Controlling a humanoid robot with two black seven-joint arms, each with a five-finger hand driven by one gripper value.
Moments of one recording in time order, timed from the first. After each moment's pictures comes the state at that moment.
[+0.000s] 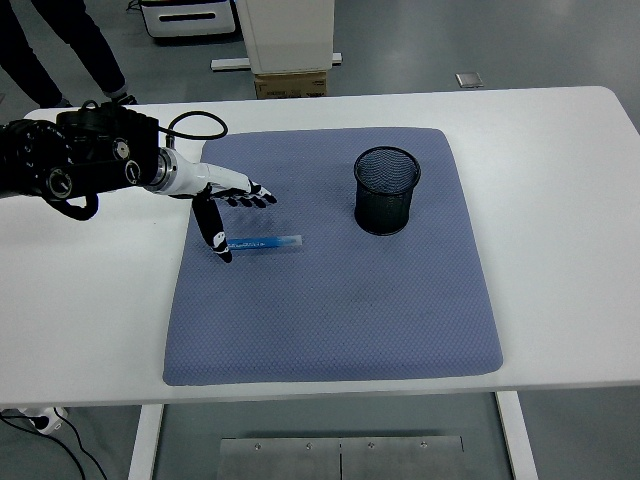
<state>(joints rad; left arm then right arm) -1.63 0.31 0.77 -0.98 0.45 -0.30 -0.15 0.02 0.00 0.27 0.21 -0.12 0.04 0.16</state>
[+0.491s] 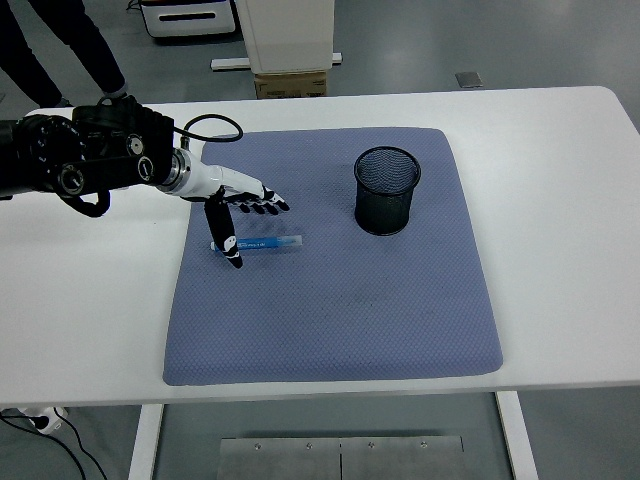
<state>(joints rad) -1.63 0.28 0.76 -0.98 0.45 -0.34 -0.15 0.02 0.00 0.27 0.21 -0.12 0.04 0.16</state>
